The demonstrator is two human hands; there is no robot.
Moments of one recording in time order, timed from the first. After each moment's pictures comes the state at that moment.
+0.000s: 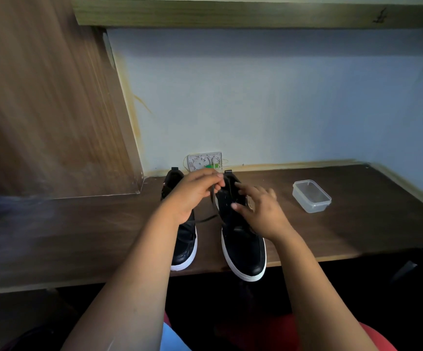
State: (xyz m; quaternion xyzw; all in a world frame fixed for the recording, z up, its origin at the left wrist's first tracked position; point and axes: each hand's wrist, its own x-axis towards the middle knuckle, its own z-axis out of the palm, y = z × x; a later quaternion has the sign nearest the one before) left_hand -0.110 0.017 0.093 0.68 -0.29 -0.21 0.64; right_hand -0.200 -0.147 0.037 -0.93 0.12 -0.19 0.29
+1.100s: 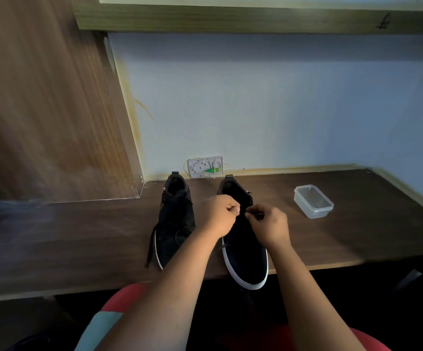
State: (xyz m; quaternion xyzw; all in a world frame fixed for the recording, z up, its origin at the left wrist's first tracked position) left_hand -0.113 -0.033 0.028 0.87 -0.26 -0.07 0.42; right_hand -0.188 -0.157 -0.003 -0.85 0.25 -0.24 0.39
